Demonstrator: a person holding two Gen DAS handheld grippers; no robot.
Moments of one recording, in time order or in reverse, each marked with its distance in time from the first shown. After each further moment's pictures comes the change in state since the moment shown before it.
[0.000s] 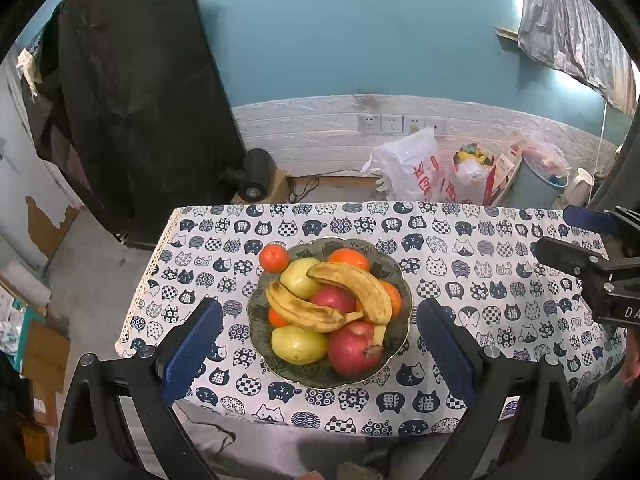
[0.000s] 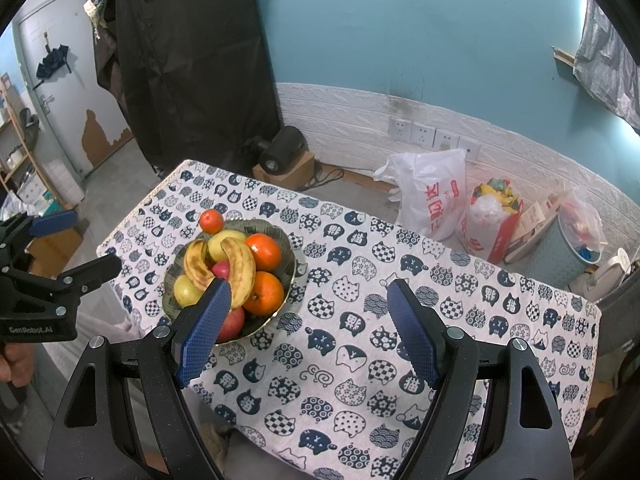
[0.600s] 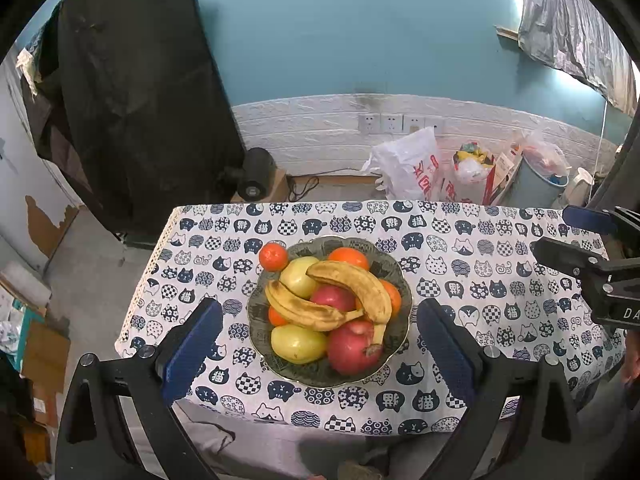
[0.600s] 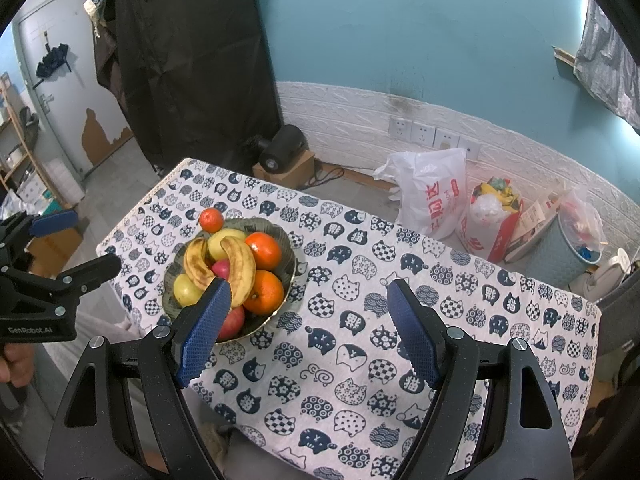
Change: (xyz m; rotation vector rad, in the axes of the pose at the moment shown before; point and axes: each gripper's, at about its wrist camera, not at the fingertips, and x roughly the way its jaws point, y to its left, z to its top) left arm 0.000 0.001 0.001 0.002 0.003 -0.001; right arm 0.000 0.001 0.000 -0.001 0.002 0.001
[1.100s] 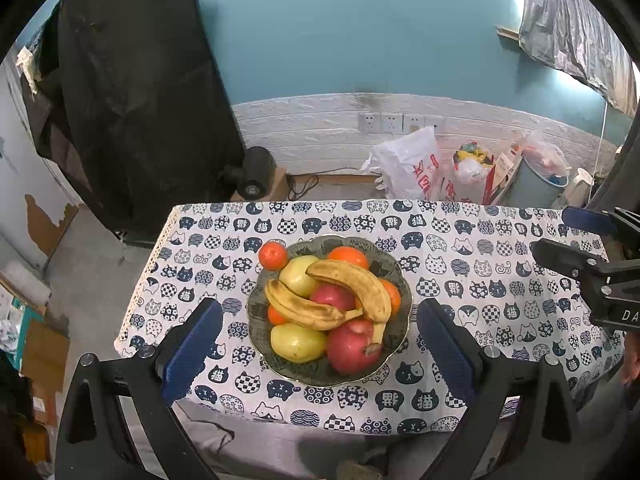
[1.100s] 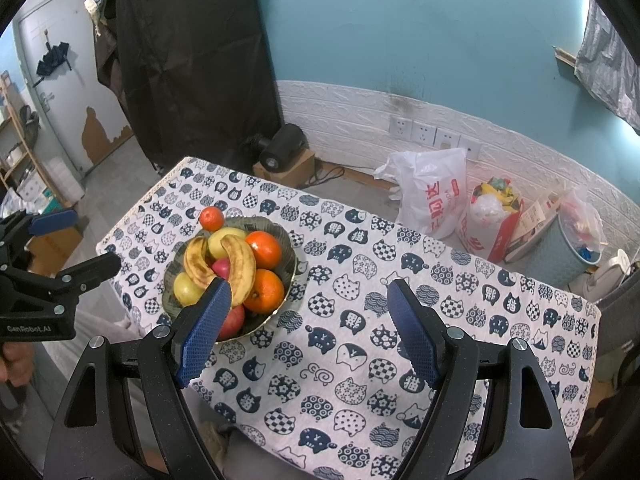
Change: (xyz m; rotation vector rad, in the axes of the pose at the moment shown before) left arm 0.000 0.000 0.000 0.000 0.001 -0.002; right arm 0.000 0.001 0.001 0.001 0.002 -0.001
